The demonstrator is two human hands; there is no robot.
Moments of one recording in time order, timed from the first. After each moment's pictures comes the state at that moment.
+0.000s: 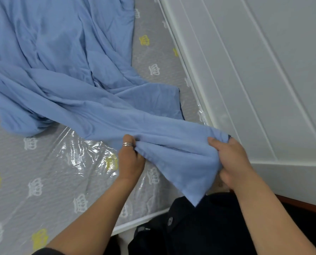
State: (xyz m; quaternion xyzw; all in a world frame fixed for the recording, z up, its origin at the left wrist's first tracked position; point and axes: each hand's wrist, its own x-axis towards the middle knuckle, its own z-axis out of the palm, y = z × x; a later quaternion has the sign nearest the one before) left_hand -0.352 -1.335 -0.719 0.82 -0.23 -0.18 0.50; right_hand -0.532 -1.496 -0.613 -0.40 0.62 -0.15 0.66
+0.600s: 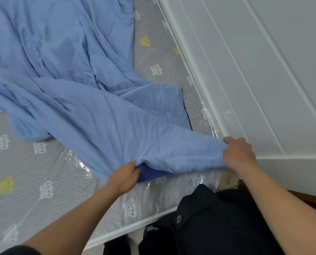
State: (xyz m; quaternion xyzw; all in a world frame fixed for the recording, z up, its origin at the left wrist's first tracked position) left_hand -0.321 -1.276 -0.733 0.84 -0.31 -0.45 0.04; right_hand -0.584 -1.543 -0.707 -0.75 0.60 0.24 0.17
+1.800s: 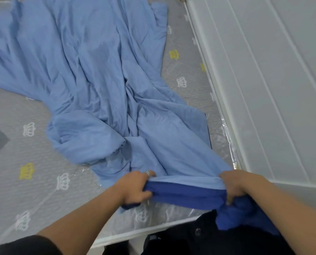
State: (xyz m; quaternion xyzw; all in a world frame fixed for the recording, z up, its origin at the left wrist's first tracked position) left_hand -0.280 -1.221 -0.734 0.74 -0.52 -0.41 0.06; right_hand -0.513 -1.498 -0.669 -0.76 0.27 0.57 0.16
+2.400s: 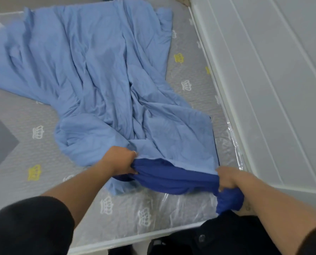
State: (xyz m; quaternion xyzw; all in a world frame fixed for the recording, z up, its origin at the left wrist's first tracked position) left_hand -0.187 -1.255 -0.724 0.75 -0.57 -0.25 -0.23; right_hand -0.493 -1.508 -0.735 -0.77 0.31 0.52 0.19
